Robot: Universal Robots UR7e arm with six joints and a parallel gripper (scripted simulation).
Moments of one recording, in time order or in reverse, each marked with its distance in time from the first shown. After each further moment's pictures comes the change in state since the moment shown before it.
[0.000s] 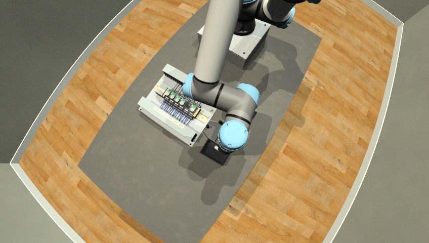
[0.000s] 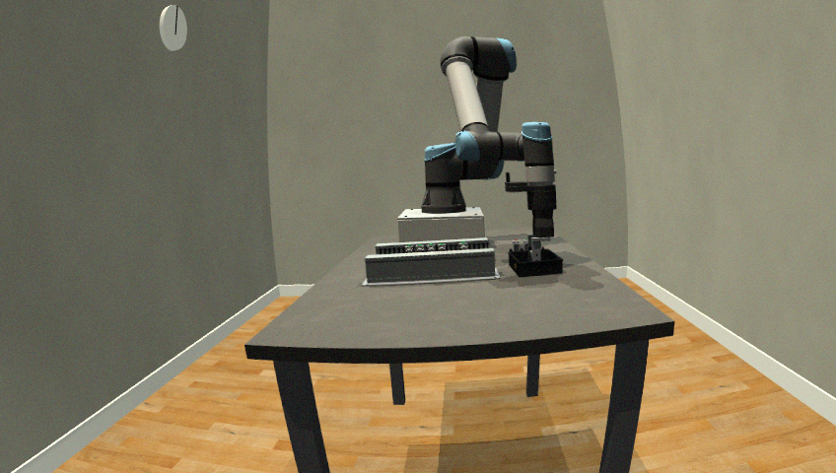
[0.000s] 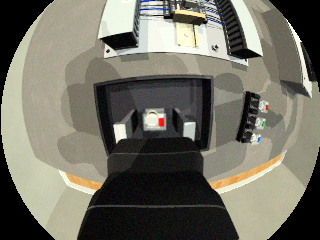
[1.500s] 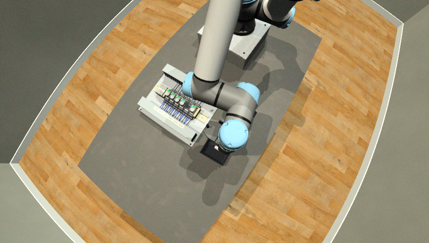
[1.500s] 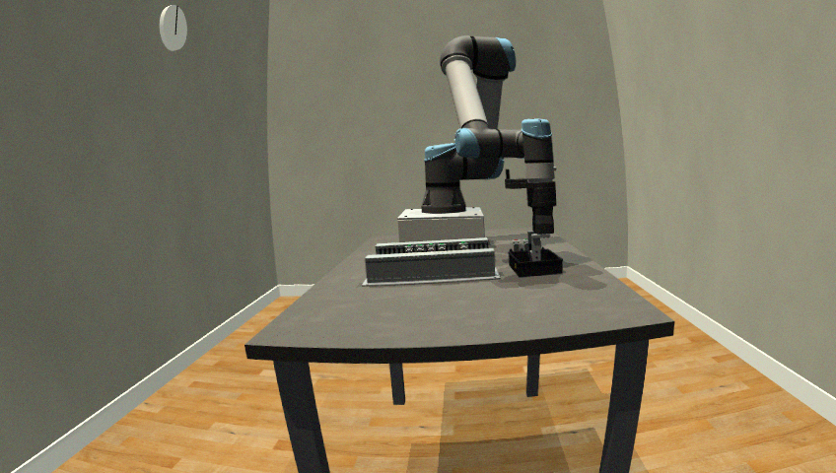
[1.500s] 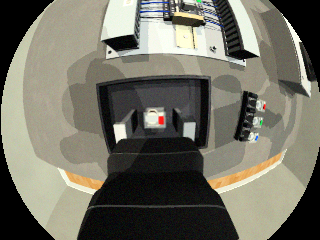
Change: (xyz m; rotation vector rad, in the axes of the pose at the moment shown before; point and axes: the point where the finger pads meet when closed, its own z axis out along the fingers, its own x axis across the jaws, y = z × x) arm 0.000 0.000 -0.008 0.000 0.000 0.000
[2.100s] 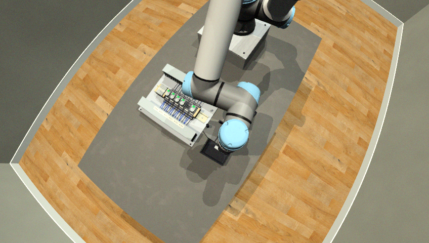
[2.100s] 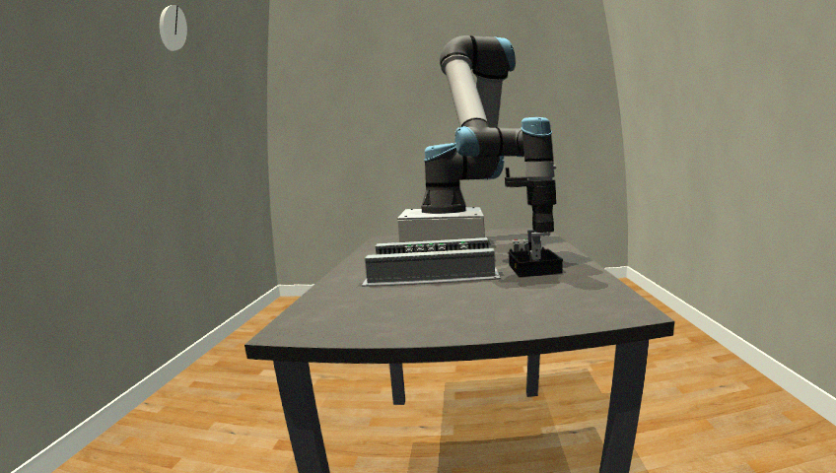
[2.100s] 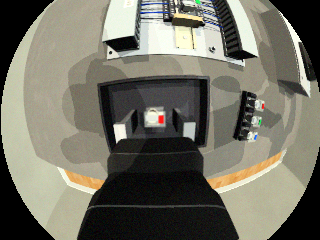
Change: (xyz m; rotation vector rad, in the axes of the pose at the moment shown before) arm 0.000 0.000 -0.004 0.000 0.000 0.000
